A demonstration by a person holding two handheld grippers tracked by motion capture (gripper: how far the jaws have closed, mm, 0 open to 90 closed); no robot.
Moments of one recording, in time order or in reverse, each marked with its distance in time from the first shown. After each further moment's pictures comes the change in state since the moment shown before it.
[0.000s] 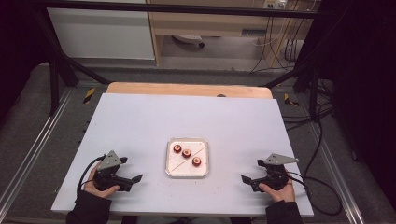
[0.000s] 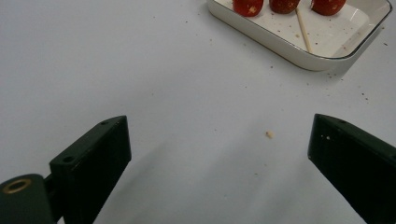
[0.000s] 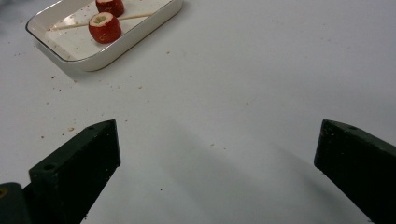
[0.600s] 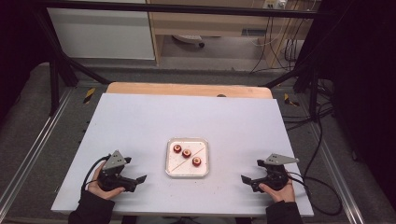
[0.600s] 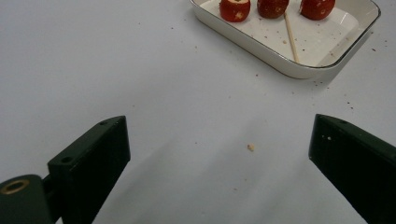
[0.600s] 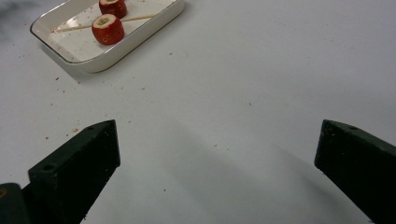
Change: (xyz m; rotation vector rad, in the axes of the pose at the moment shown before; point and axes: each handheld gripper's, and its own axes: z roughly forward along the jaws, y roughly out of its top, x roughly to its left) left arm -0.011 0.009 0.006 0.014 -0.009 0.004; right arm 0.000 0.000 0.000 -0.003 0.007 -0.002
